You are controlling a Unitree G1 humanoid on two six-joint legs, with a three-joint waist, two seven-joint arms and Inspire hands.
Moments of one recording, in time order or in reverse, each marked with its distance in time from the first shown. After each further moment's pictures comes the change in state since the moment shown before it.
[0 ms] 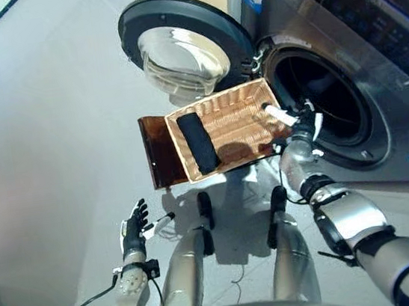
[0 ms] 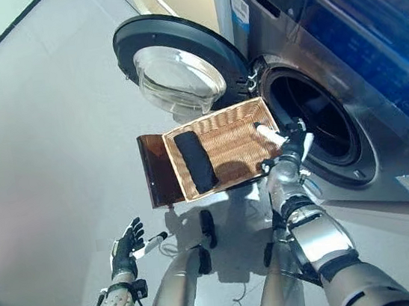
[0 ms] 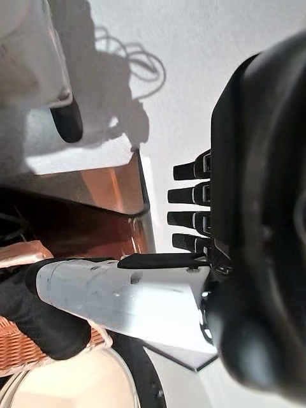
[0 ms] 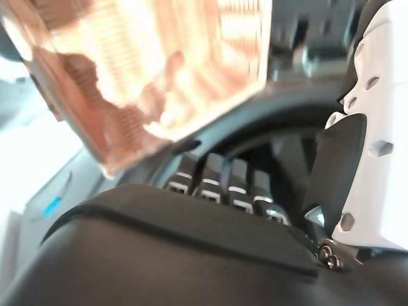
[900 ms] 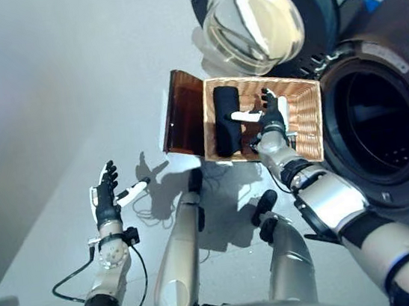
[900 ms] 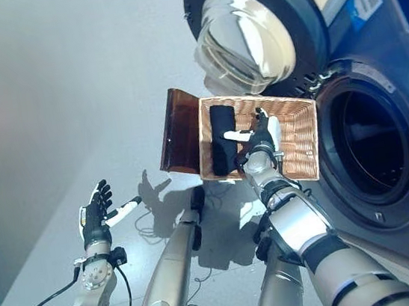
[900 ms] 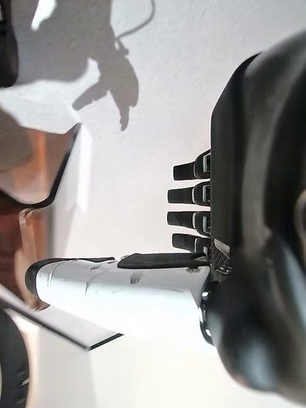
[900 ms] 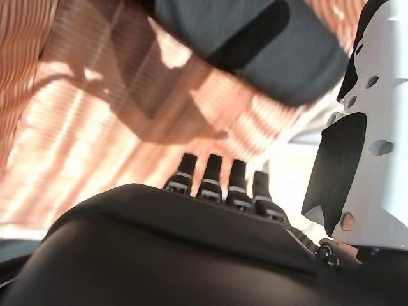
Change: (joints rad) left arm -0.061 0.081 0.167 -0.253 0.127 0.025 0.106; right arm -0.199 0.078 0.161 0.208 -0.249 0.111 -0.017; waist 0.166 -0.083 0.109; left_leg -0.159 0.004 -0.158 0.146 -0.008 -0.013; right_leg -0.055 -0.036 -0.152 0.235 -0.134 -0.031
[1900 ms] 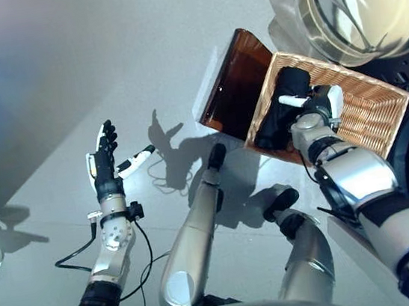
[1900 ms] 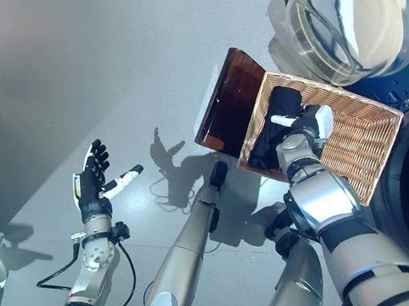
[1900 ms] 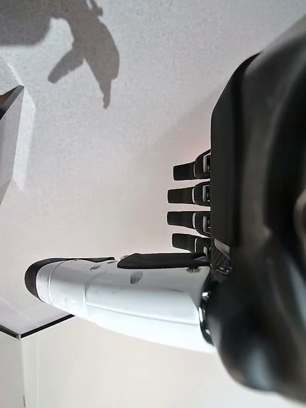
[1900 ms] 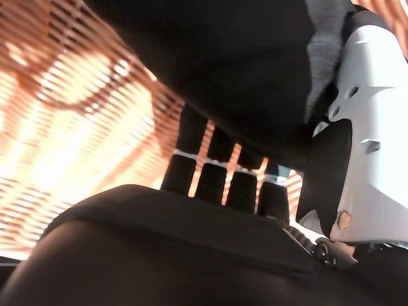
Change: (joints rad) left arm -0.037 -0.002 -0.004 -0.261 0.068 0.012 0.042; right arm -0.118 -0.170 -0.124 0.153 -0.020 0.109 -0.062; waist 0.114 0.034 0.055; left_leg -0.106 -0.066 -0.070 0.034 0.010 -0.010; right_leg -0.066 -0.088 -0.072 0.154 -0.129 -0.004
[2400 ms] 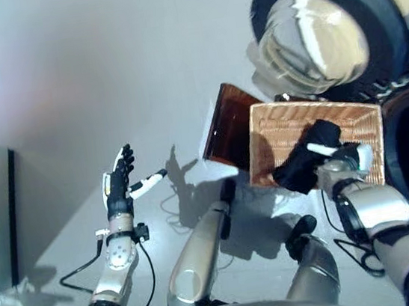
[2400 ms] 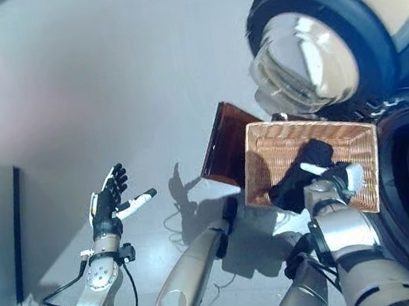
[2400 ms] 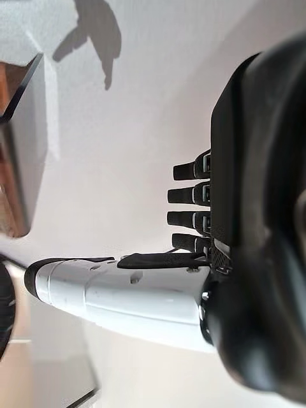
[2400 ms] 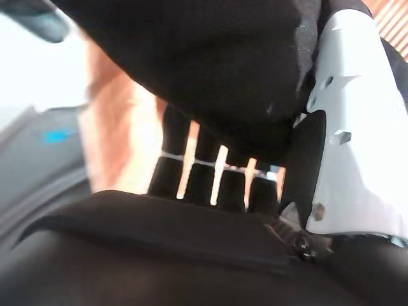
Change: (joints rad) left arm 0.124 0.002 -0.048 0.061 -0.039 -0.001 -0.118; right arm 0.348 -0.093 -0.230 -0.040 0.018 0.010 0.025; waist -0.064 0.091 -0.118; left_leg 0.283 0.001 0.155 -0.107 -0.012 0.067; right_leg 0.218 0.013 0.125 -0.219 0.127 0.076
